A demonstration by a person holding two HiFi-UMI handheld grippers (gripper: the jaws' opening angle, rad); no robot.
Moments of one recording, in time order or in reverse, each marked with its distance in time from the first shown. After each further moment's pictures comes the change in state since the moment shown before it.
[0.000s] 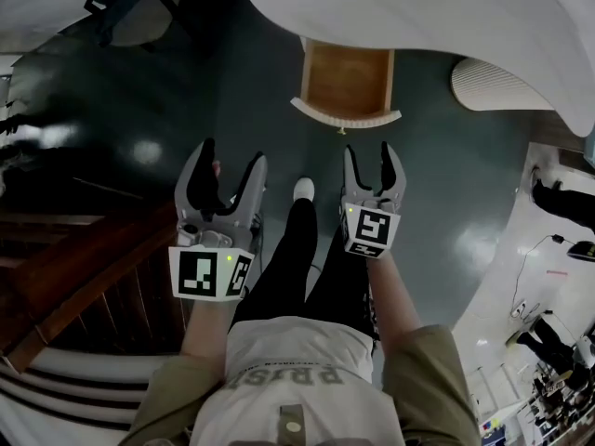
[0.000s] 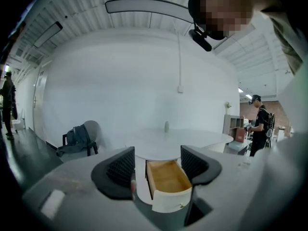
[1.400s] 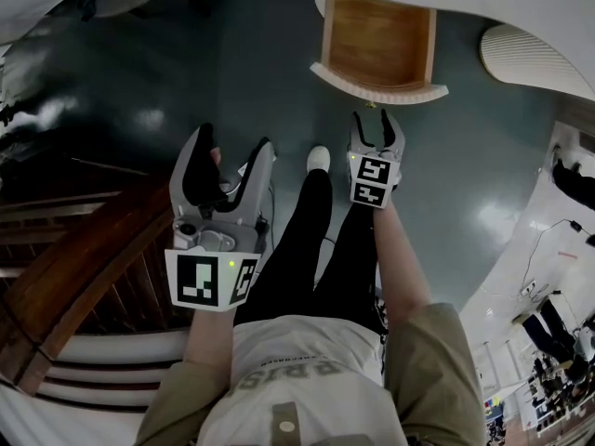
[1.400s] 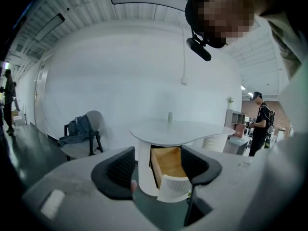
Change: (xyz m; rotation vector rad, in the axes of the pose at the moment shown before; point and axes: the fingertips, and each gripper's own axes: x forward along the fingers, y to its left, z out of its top) left arm 0.016 0.035 -0.077 -0.025 0.073 0.007; right arm 0.092 0.026 -0.184 -0.004 0.309 0.009
